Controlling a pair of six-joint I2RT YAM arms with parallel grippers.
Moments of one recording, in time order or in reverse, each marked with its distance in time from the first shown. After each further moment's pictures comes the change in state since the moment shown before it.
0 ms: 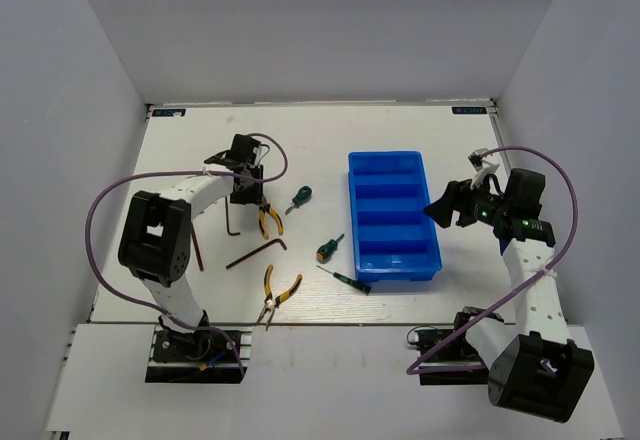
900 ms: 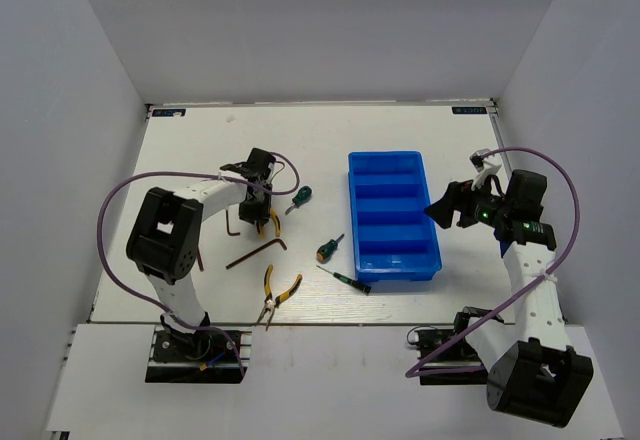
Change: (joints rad) left arm -0.099 0.036 -0.050 -0.089 -0.021 -0.033; right arm -0.002 -0.029 0.000 -0.013 0.016 0.000
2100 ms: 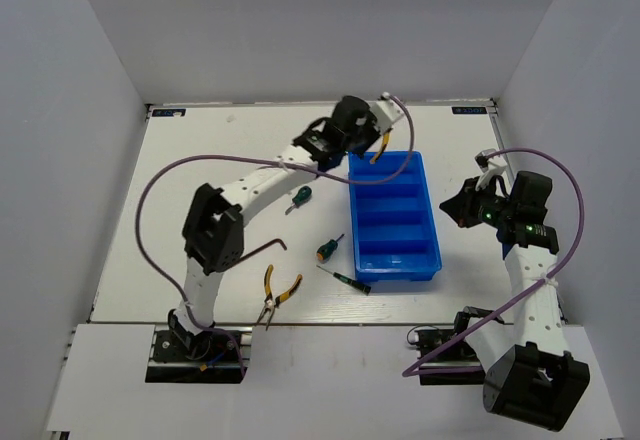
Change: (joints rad) left arm -0.347 0.221 0.774 0.295 0.116 0.566; right arm -0.027 -0.023 0.000 -0.002 0.014 -0.015
